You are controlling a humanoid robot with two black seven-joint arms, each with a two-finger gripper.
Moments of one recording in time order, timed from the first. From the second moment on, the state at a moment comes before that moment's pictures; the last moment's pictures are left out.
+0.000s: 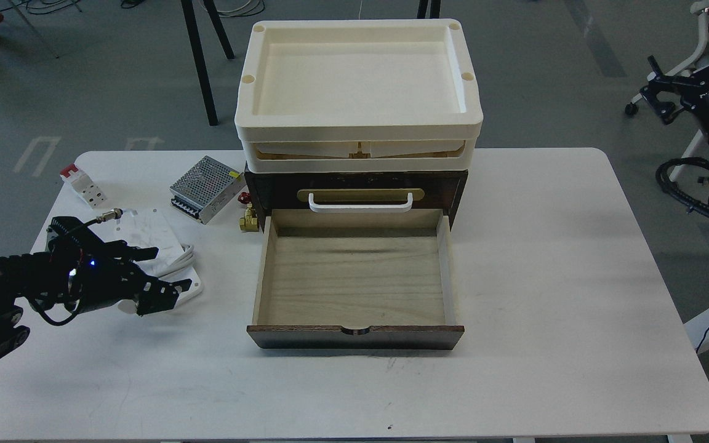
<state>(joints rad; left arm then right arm) -0.67 0.71 -0.17 -0.82 1.94 0.12 -0.49 0.85 -0.56 0.76 0.53 0.41 0.49 0.10</state>
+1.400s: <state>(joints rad) -0.73 1.09 -0.16 -1.21 1.85 0.27 -0.49 0.81 -0.58 0.79 0.52 0.41 0.49 0.10</state>
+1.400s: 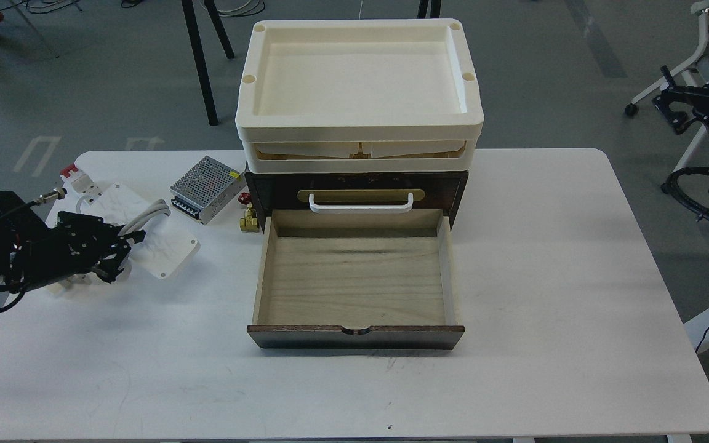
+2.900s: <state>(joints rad) -0.75 0.50 -0.17 -1.13 1.56 0.10 -0.49 0.78 -0.57 0.81 0.44 0.41 0.49 0.10</state>
